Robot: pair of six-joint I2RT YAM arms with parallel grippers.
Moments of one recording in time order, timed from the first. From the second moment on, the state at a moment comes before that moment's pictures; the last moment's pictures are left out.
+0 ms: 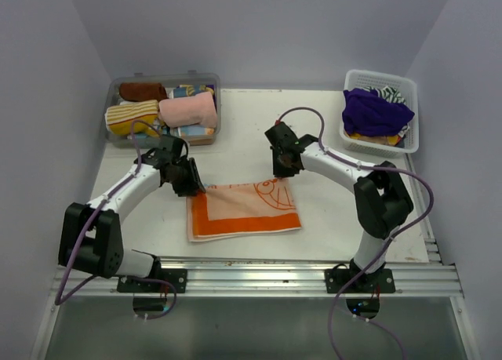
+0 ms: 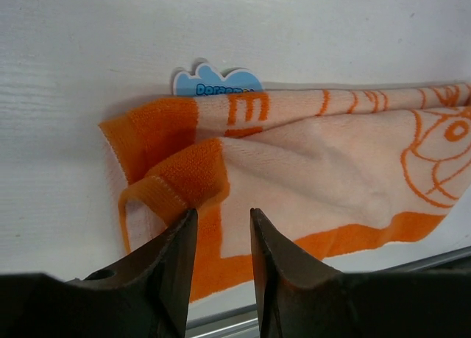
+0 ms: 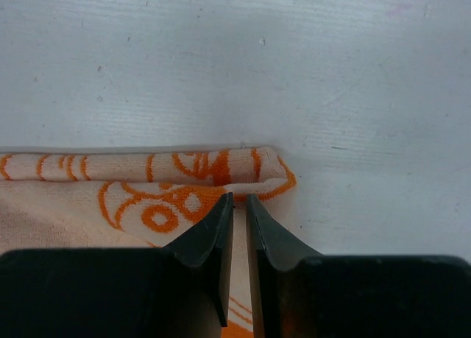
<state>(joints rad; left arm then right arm) -0.25 1.38 0.90 -0.64 0.21 -0.56 0.63 1.78 1.31 -0.64 0.22 0.55</state>
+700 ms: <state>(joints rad) -0.20 1.40 0.84 -0.59 0.21 -0.49 0.60 1.77 1.25 -0.57 0.18 0.54</state>
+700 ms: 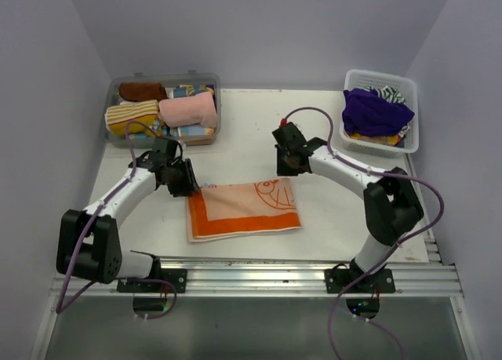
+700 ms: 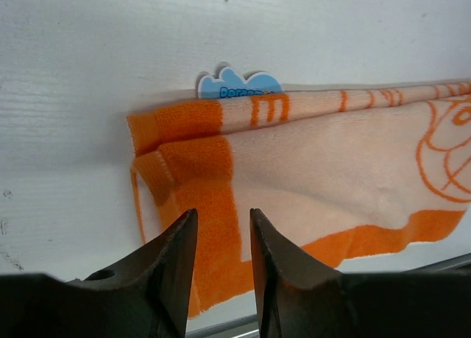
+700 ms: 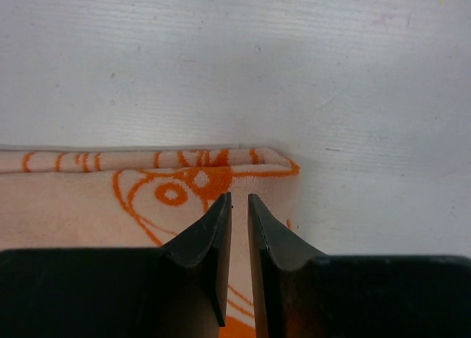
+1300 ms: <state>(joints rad) -0.24 1.35 0.69 -0.55 0.26 -0.52 0.60 1.76 1.16 -0.49 0.10 0.53</state>
